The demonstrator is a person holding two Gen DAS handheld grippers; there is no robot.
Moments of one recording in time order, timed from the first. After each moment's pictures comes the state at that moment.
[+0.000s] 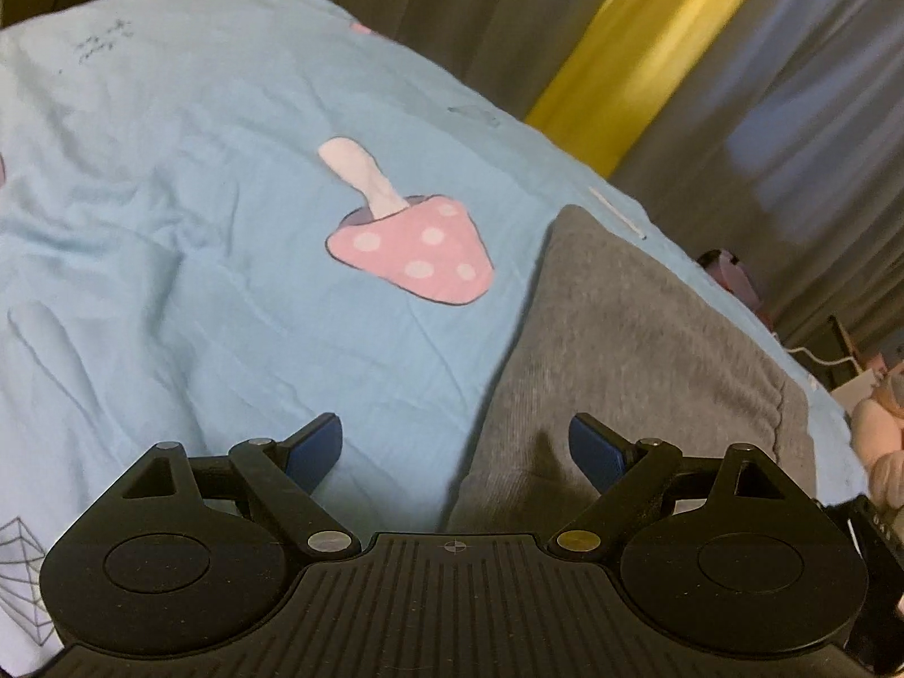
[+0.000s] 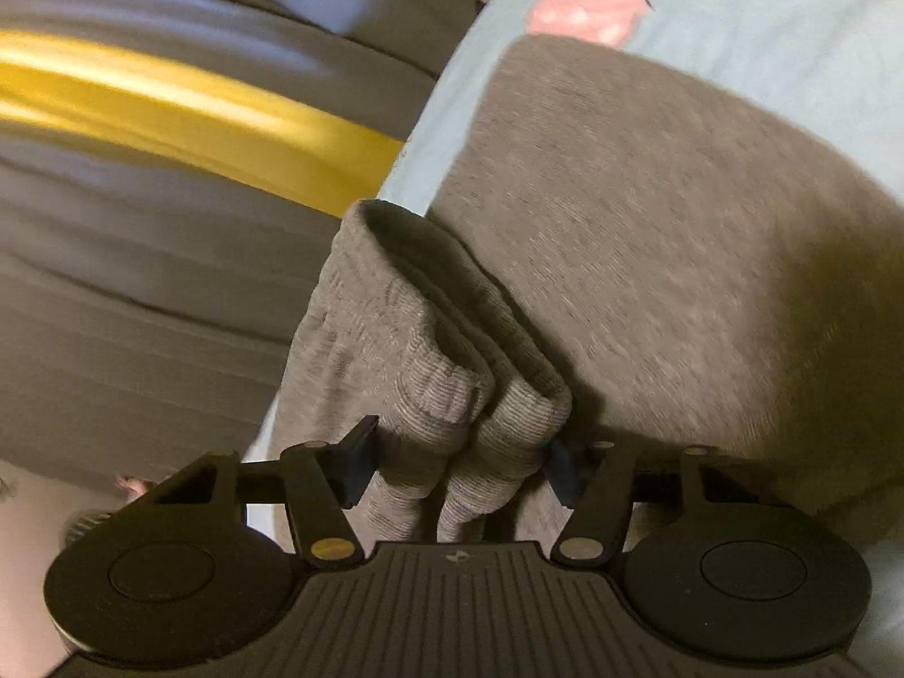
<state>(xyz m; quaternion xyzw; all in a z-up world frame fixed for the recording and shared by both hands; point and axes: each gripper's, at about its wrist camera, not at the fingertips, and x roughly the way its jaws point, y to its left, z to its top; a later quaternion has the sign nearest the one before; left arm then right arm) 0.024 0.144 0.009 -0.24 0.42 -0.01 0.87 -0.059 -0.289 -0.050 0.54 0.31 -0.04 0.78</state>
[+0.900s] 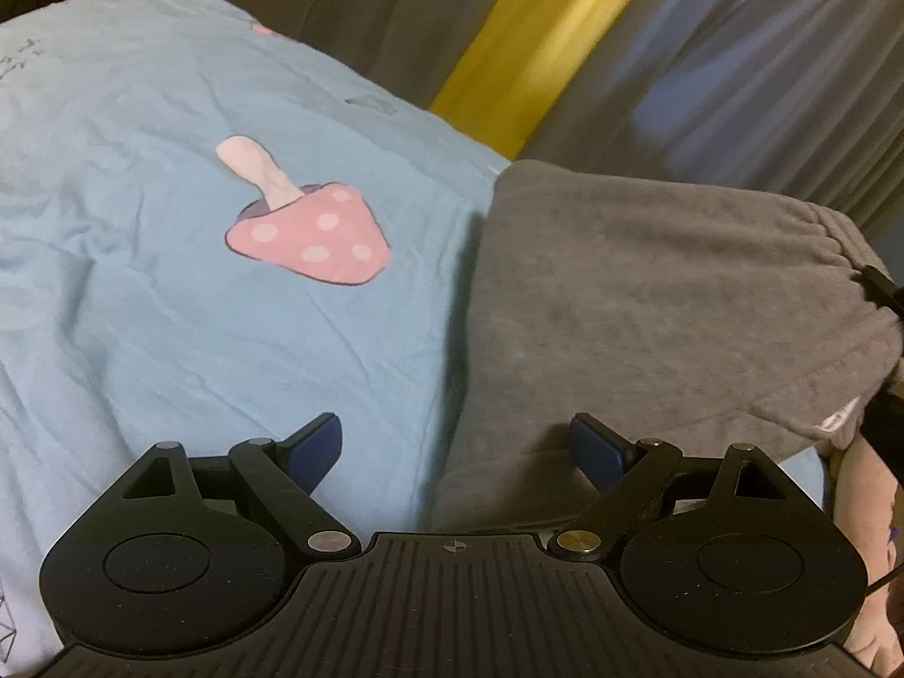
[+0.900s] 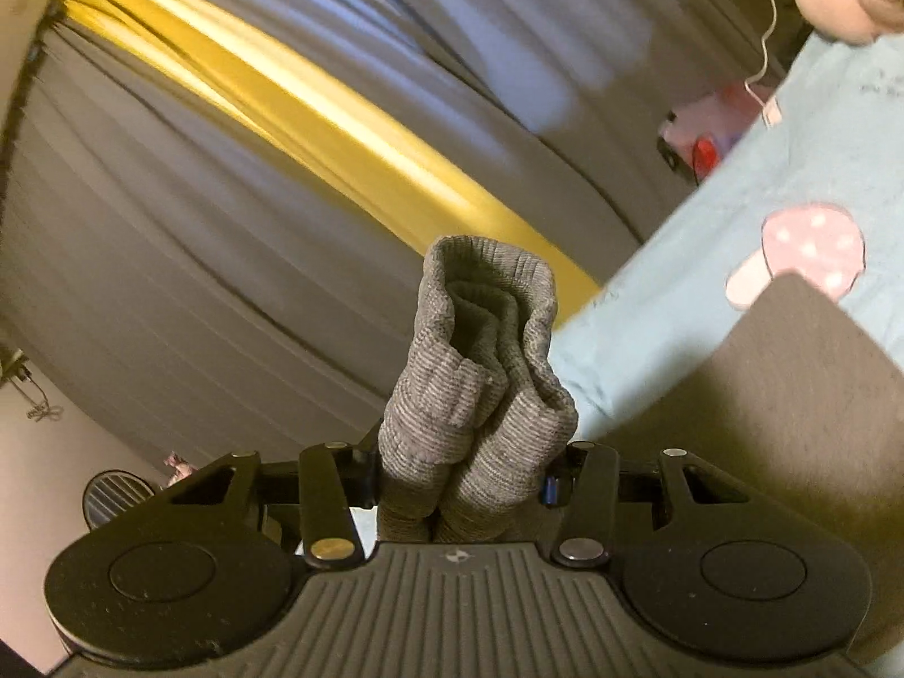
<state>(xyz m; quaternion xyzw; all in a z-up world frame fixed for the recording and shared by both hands) 0.011 0.125 0.013 -0.22 0.41 -0.11 0.88 -0.049 -0.253 0.090 0.42 0.19 0.02 0.89</state>
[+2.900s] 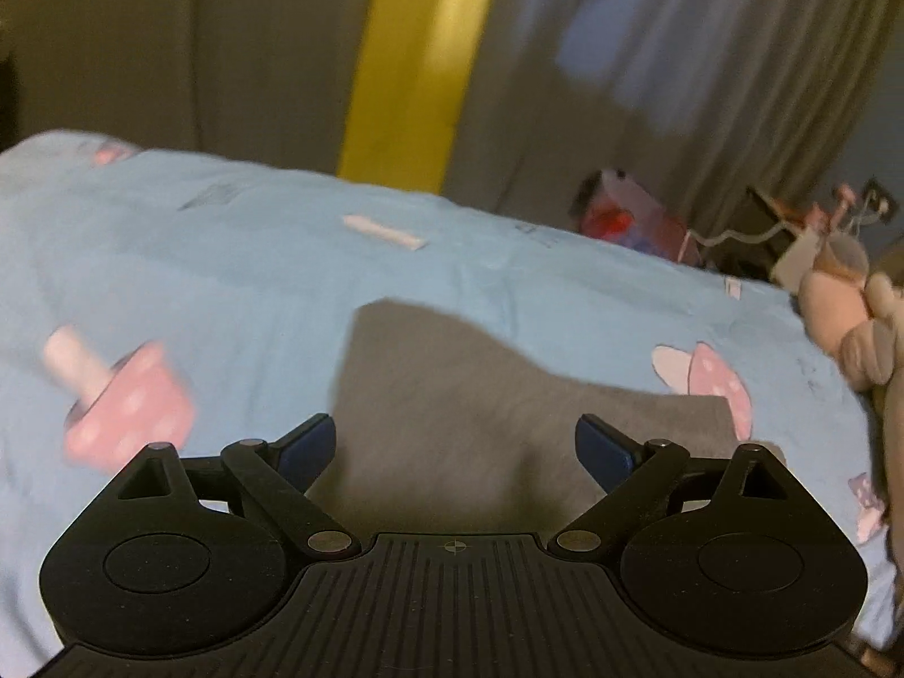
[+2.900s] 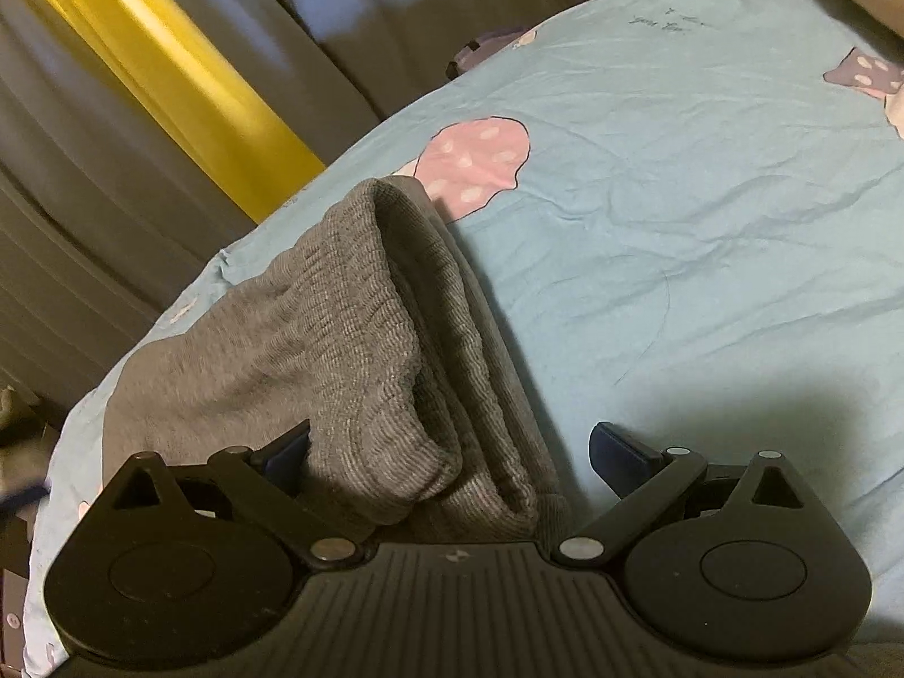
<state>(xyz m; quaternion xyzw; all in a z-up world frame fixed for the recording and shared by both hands) 0.110 -0.025 0.076 -0.07 0.42 -0.14 0.90 -0.081 -0.344 -0.028 0.32 0.37 -0.13 0.86</state>
